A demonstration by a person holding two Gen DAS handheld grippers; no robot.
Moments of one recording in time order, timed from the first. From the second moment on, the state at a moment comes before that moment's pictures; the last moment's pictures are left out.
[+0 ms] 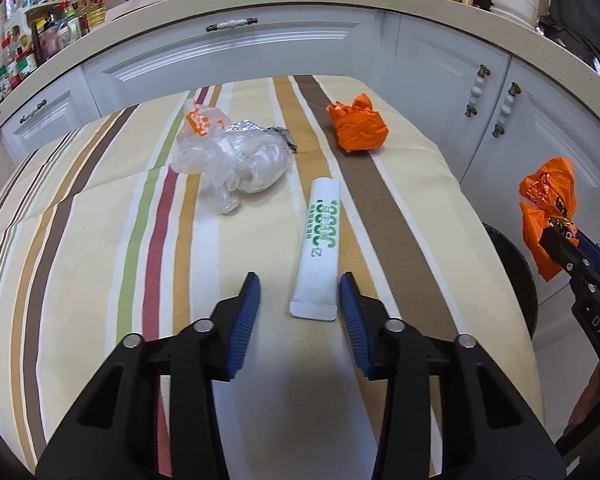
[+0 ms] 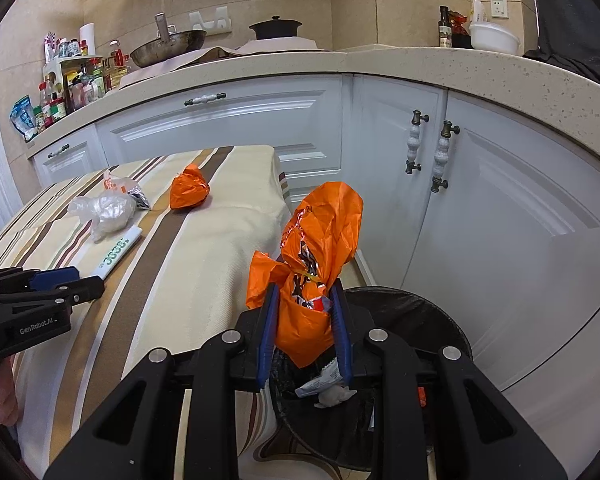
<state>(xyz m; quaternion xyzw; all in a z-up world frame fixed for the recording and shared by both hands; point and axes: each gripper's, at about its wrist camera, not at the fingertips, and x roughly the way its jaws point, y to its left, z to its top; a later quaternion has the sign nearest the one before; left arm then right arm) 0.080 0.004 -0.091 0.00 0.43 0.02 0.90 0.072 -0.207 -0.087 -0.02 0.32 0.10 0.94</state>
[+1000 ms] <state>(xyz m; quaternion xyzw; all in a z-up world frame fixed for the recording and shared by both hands) 0.051 -0.061 -0.041 0.05 0.34 -0.05 0.94 0.051 -0.244 -0.066 -0.02 0.29 0.03 0.96</state>
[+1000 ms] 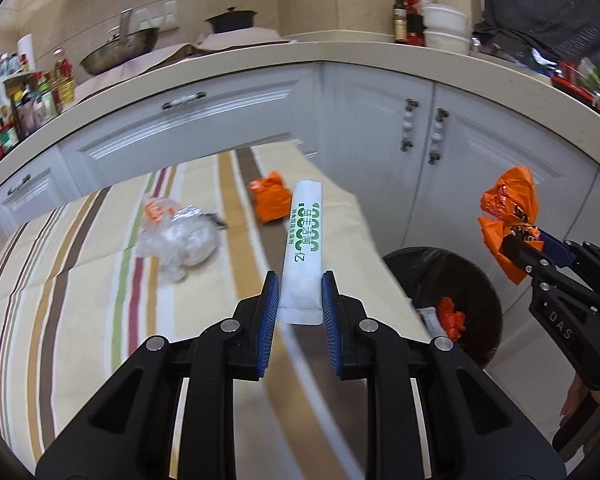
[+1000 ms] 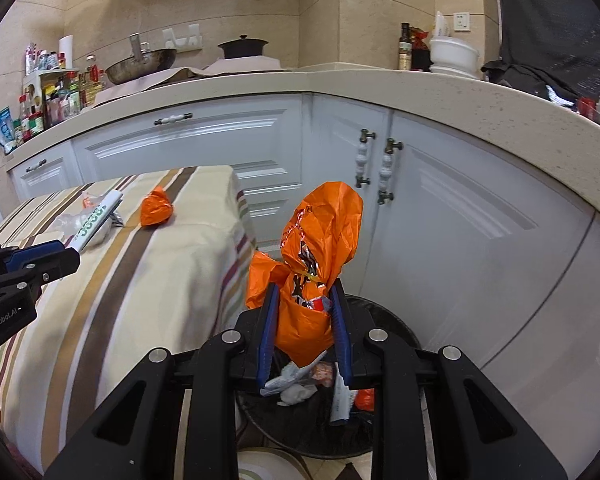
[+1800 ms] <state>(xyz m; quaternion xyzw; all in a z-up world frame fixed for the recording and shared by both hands) 0.084 -0.165 -0.060 0.09 0.35 -0.13 0.92 0.052 -0.307 -0.078 0.01 0.30 -0.04 0.95</state>
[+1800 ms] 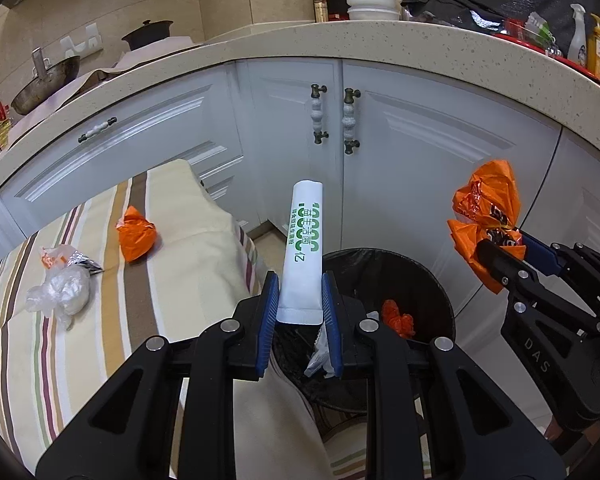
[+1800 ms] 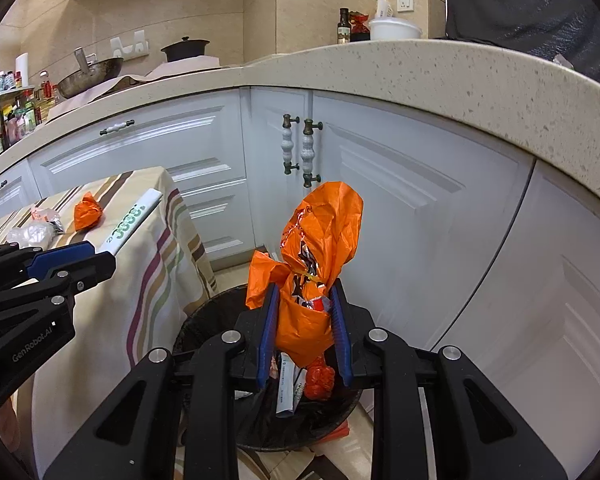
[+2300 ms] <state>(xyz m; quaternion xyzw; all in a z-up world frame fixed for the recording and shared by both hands) 0.094 -0.167 -0.069 0.09 0.36 -0.12 0.92 0.065 -0.314 -0.093 0.01 0.32 -0.05 0.95</state>
